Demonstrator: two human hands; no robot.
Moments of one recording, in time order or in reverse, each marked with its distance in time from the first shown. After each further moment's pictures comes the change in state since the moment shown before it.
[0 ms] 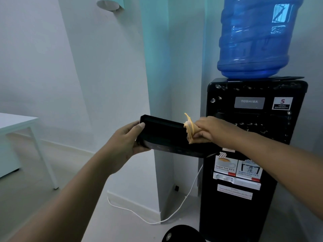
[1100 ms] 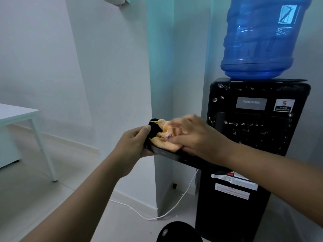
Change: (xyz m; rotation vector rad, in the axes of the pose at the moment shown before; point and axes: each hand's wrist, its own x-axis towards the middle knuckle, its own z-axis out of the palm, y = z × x) left_hand -0.008 -0.021 0.015 0.019 0.055 0.029; right_hand -0.011 -0.061 0.016 -0.172 0.330 -0.504
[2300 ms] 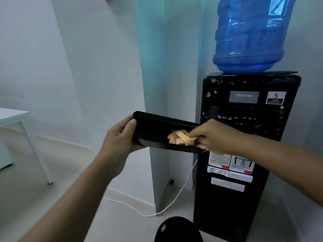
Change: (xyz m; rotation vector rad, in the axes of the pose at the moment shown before) left_hand -0.006 0.008 0.004 -0.027 0.135 0.152; right_hand -0.030 0.023 -0.020 0.321 -0.331 0.542
